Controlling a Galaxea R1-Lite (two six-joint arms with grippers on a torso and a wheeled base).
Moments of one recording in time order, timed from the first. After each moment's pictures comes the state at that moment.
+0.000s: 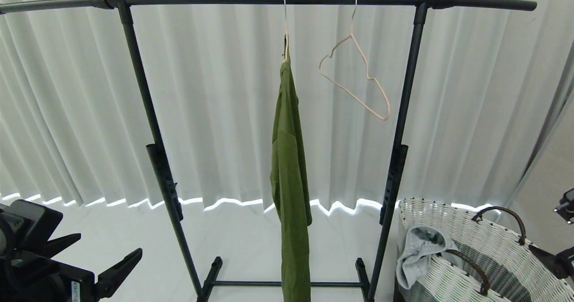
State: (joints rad) left arm -0.04 1.00 -0.24 -0.33 -0.04 0.22; right arm 0.05 1.08 -0.40 -0.17 -0.22 -0.47
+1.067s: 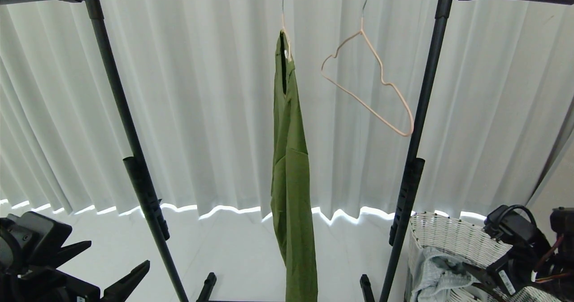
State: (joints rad) left arm -0.11 0.98 -0.20 -0.33 -0.04 0.24; right arm 0.11 1.58 -0.20 -0.71 0.02 -0.42
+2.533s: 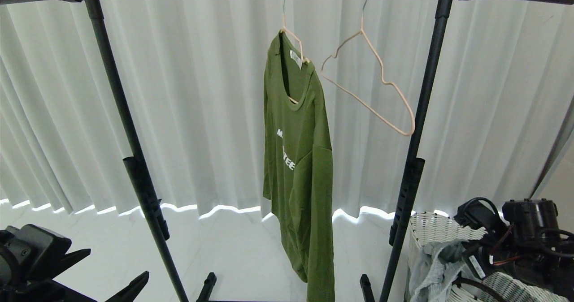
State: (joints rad) left arm -0.12 0.94 -0.16 -0.33 -0.03 0.25; right arm 0.17 1.80 -0.32 -0.79 -0.11 -0.36
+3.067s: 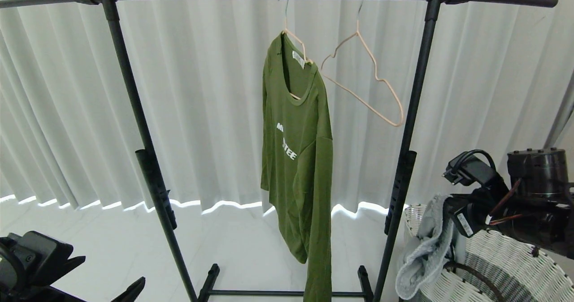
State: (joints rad) left arm -0.12 0.95 -0.14 -0.32 0.01 0.25; right arm 0.35 1.57 -0.60 -0.46 -0.15 -0.35
